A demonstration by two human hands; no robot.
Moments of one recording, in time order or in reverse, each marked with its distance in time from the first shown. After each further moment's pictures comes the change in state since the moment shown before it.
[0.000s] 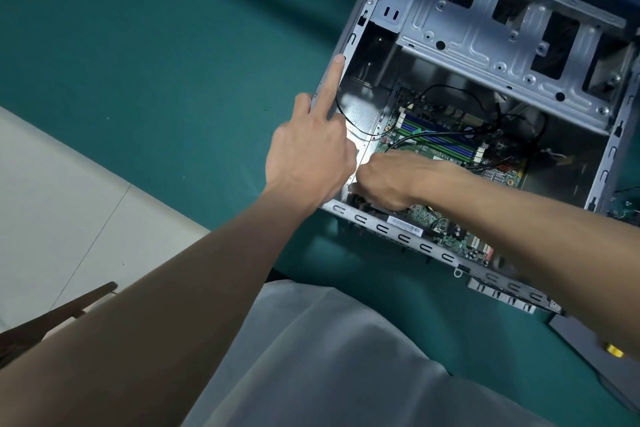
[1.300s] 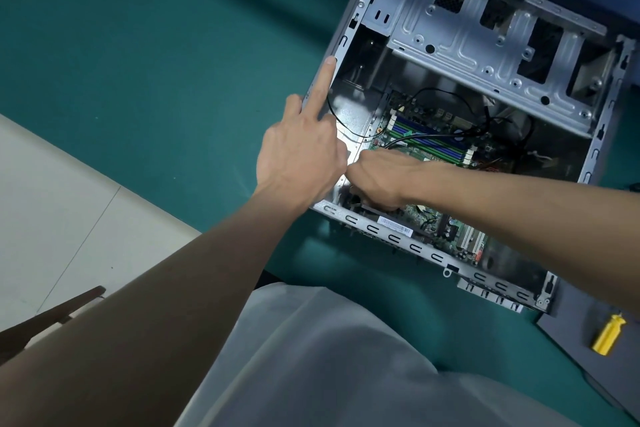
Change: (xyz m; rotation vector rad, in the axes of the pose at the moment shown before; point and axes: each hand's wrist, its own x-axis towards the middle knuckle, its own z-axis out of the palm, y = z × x) left_hand 0.001 0.001 -0.003 -0.019 -0.018 -0.011; right_hand 0.005 0.008 0.005 -0.009 0.073 -0.016
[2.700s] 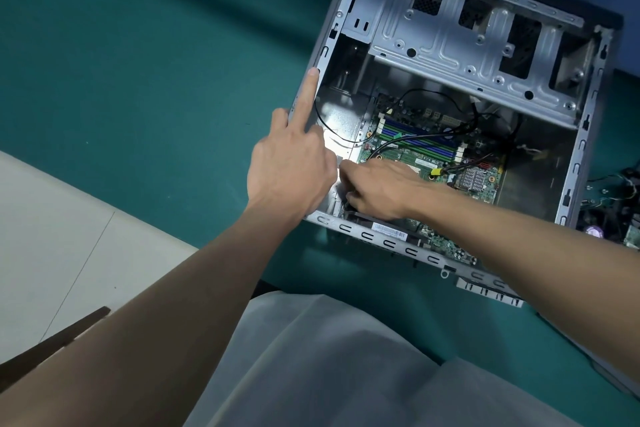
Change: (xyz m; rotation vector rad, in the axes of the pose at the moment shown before) left_hand 0.000 -0.002 0.002 0.027 -0.005 0.005; right_hand -0.006 0.008 0.028 0.173 0.128 0.097
